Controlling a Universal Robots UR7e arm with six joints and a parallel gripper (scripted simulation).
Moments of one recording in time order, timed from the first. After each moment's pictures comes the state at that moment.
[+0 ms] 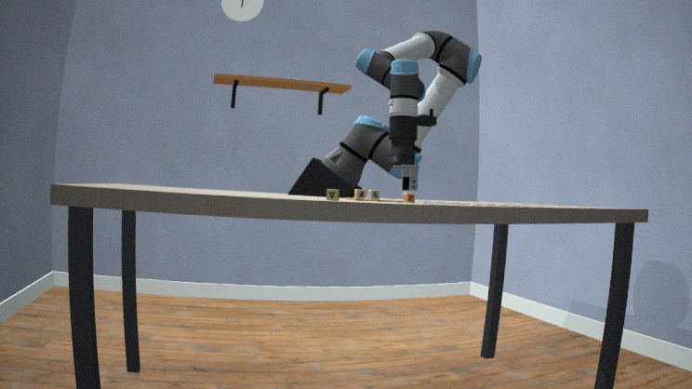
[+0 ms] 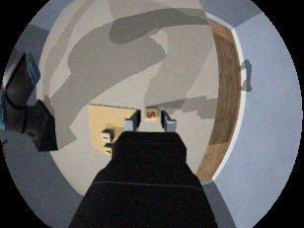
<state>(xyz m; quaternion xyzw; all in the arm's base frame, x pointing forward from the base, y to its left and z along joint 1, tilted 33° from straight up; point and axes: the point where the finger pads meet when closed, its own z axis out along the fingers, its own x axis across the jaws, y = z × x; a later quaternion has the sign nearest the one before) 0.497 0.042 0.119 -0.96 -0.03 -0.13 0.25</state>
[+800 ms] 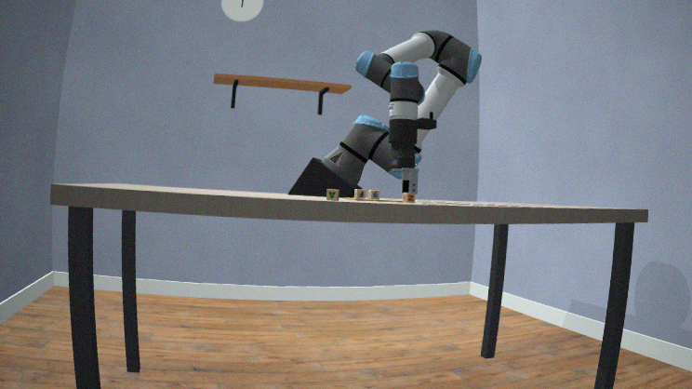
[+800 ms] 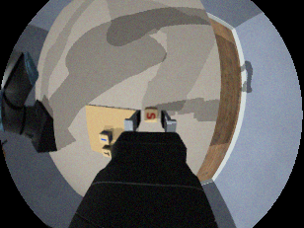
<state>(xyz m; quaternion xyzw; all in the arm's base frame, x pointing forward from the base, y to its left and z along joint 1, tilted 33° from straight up) 0.499 0.046 0.112 -0.96 -0.03 -0.13 0.25</state>
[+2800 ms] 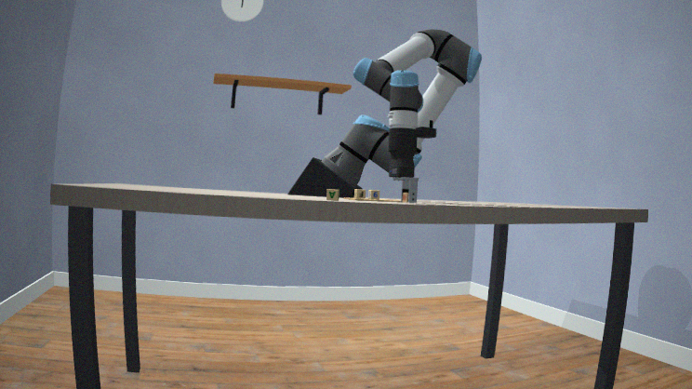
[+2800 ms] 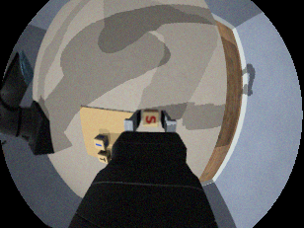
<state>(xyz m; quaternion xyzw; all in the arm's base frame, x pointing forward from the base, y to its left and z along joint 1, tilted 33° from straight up) 0.504 0.058 0.092 -0.96 -0.03 -0.13 0.25</state>
